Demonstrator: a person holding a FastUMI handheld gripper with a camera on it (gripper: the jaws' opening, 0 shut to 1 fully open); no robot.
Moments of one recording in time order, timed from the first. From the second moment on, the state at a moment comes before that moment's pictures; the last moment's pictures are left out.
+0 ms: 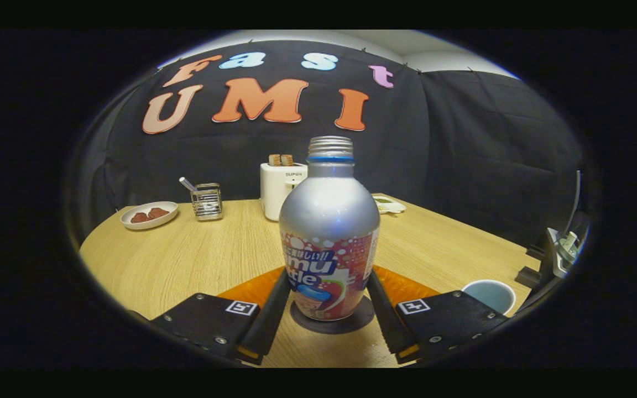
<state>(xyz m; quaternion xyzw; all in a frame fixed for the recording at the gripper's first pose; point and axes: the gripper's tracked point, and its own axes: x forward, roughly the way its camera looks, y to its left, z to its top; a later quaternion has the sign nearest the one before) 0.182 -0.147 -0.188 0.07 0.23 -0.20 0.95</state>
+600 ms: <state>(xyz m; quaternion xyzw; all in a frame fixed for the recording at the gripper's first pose) 0.176 -0.145 -0.205 0.08 0.24 -0.21 0.94</state>
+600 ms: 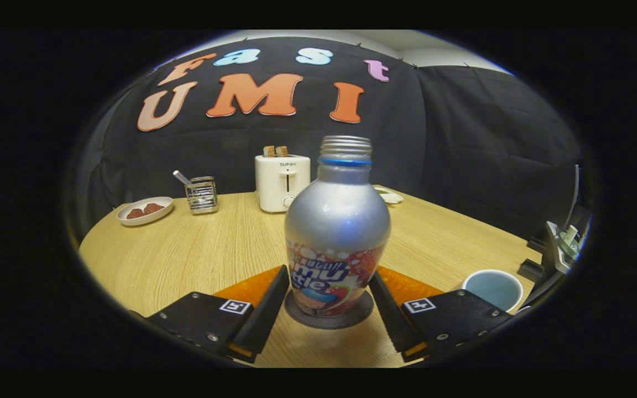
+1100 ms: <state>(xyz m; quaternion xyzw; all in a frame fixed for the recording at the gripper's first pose) 0.132 -0.107 -0.156 0.09 0.22 -0.17 0.96</state>
